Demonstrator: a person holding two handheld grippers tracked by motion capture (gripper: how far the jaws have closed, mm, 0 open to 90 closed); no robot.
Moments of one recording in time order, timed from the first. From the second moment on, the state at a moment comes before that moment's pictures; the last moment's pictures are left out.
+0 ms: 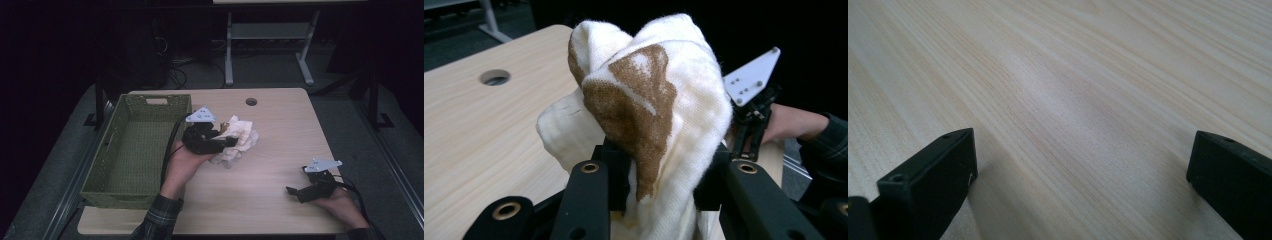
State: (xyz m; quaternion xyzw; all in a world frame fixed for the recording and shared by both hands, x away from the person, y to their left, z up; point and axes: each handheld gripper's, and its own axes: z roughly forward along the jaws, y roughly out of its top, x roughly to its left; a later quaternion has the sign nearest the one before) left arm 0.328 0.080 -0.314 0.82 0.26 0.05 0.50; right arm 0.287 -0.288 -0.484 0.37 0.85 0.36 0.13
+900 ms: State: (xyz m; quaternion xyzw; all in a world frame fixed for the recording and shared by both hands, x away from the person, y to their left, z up) left arm 0.338 0.002 -0.413 0.88 0.23 -0.01 0.41; right arm 0.287 -0.288 -0.484 0.37 0.85 0.35 0.14
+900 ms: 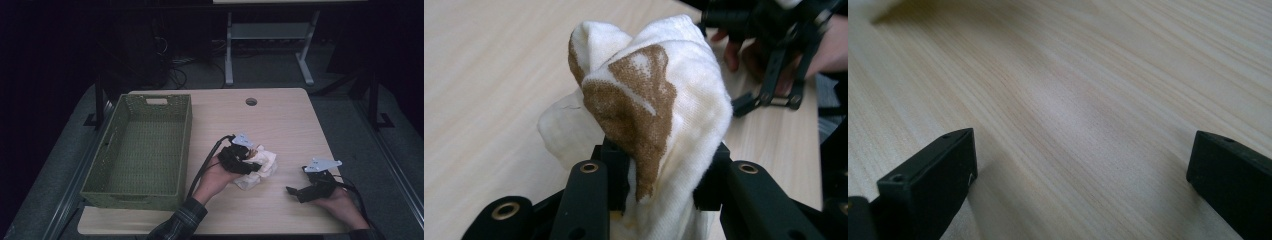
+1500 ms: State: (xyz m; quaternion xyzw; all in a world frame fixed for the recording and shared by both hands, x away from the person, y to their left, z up) left arm 0.339 -0.011 -0.450 0.89 0.20 0.02 0.40; right arm 0.287 -0.288 -0.484 0.38 0.85 0.35 0.14
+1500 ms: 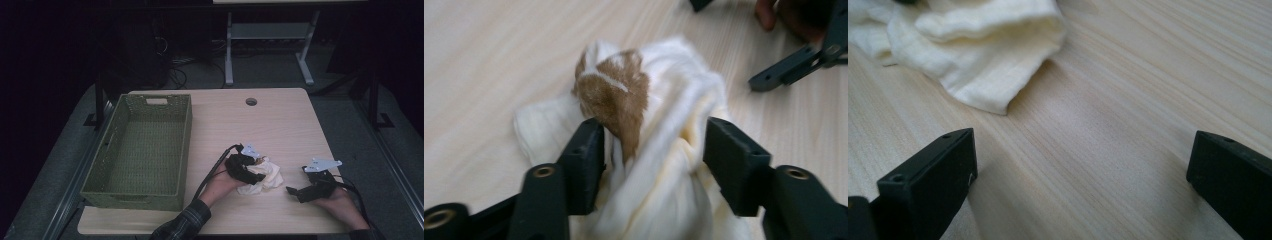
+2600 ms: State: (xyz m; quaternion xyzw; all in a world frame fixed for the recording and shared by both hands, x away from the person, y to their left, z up) left arm 0.322 0.004 -0.445 0.89 0.21 0.07 0.41; right arm 0.287 -0.288 -0.484 0.38 0.85 0.35 0.14
